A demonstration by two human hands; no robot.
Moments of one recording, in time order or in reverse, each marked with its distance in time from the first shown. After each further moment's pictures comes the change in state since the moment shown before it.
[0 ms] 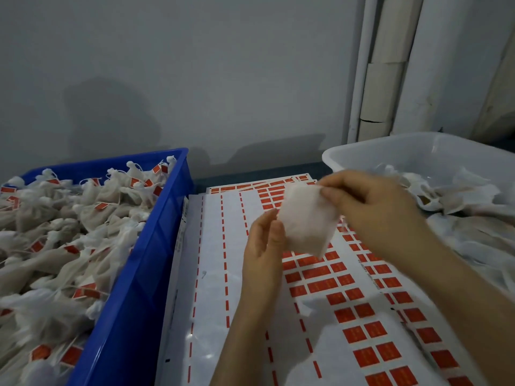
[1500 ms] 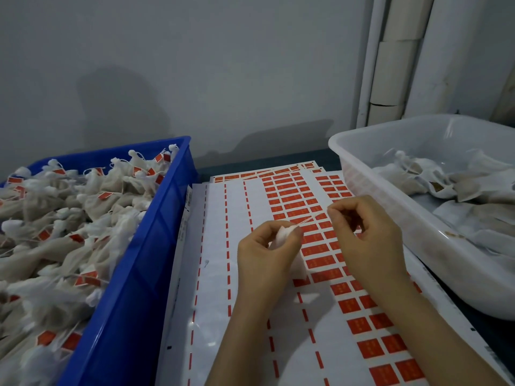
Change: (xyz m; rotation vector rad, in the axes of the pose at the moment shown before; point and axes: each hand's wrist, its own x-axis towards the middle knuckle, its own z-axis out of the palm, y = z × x) left_hand -0.003 -0.015 0.000 0.090 0.103 -0.045; right_hand -0.032 0.047 0.054 0.084 0.294 0.079
